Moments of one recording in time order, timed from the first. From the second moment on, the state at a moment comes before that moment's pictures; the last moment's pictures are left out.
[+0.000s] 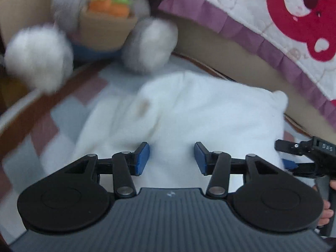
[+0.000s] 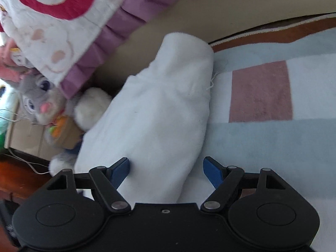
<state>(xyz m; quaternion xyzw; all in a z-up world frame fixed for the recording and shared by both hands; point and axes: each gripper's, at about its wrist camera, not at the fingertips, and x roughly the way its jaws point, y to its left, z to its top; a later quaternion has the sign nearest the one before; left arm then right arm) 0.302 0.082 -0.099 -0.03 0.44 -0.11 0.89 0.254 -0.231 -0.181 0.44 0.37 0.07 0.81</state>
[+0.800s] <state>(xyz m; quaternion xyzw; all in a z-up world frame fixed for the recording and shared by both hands) 0.172 0.059 -0.051 -0.01 0.38 -0.02 0.92 0.168 -0.214 -0.090 0.20 0.30 0.08 0.93</state>
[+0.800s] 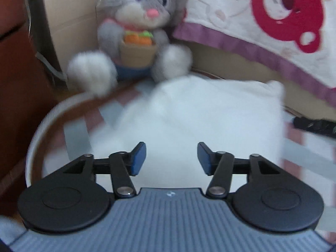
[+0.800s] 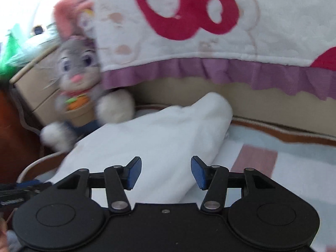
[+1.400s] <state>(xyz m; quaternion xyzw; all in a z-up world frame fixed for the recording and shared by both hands) -0.024 -0.014 0.027 0.05 0.33 0.01 0.94 -0.003 -0.203 -0.008 0.13 0.31 0.10 0.94</state>
